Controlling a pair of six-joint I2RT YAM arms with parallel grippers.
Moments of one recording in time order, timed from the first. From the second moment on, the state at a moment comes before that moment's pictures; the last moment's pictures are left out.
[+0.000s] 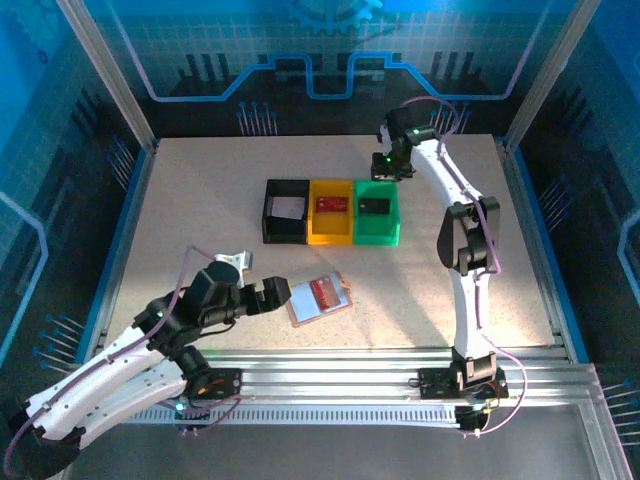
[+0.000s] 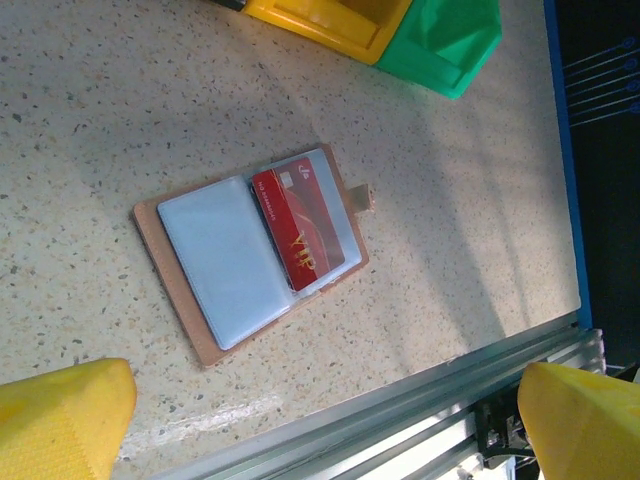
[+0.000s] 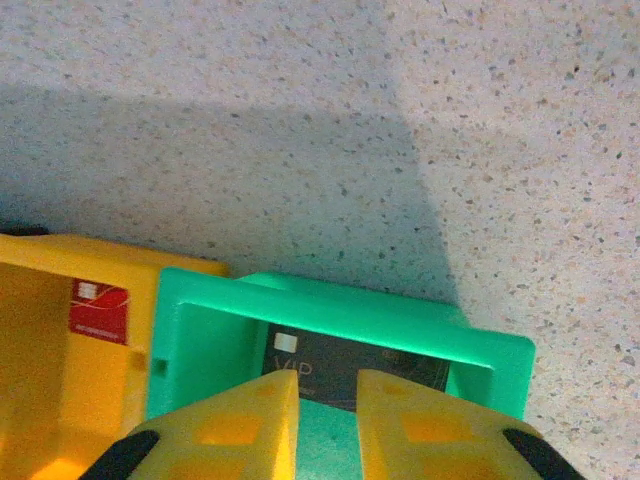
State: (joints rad) left arm -0.74 0.63 0.61 -0.66 0.04 -0.96; right arm 0.25 2.26 2.17 -1.03 -0.13 0.21
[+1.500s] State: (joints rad) left arm -0.87 1.28 0.60 -0.21 -0.07 -1.24; right arm 0.50 1.54 0.76 -0.19 -0.60 0.47
